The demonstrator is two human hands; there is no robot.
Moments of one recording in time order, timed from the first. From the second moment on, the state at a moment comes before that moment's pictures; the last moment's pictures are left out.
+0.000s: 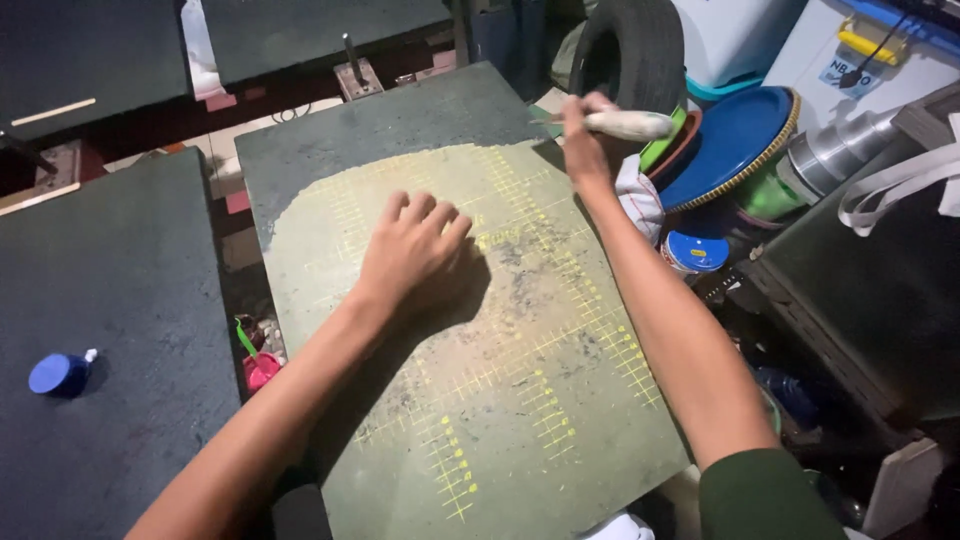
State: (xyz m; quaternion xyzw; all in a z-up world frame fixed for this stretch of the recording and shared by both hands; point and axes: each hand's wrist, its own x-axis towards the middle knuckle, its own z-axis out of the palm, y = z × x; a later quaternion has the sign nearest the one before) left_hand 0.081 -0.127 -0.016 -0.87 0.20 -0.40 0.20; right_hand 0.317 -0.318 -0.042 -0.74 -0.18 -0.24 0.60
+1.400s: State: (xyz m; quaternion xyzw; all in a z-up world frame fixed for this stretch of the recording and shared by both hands) left_hand 0.320 -0.169 -0.028 -0.99 0.09 -0.05 0.08; right_hand 0.290 -0.337 0.009 -0.59 0.22 0.00 0.78
